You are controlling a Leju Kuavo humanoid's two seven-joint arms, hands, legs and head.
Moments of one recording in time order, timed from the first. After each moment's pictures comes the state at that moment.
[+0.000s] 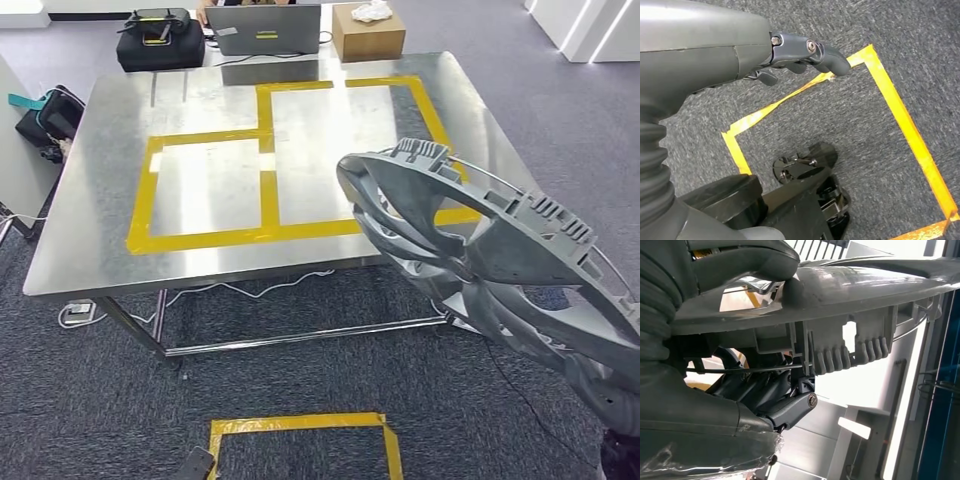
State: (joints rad) left arm -0.06 -0.13 0.52 -0.20 -0.81 0.13 -0.39; right arm 0.21 -0.15 -0.22 -2.02 -0.16 0.22 -0.55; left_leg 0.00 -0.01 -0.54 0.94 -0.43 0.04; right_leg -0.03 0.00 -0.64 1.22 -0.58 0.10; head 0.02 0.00
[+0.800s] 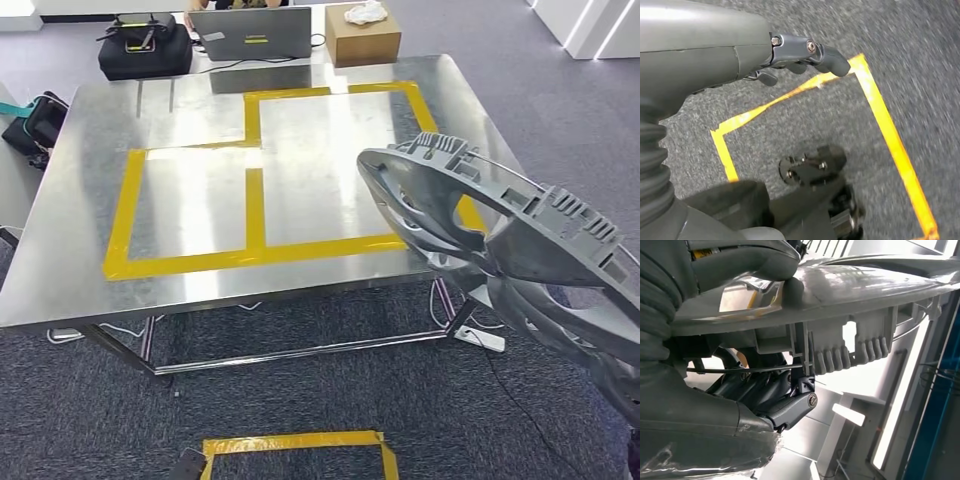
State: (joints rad) left arm -0.06 -0.13 0.56 -0.20 -0.78 0.14 -0.38; right arm 0.22 -0.16 -0.30 -2.06 -0.12 0.24 -0.57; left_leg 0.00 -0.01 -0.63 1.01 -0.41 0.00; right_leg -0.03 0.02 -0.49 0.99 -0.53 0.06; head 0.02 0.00
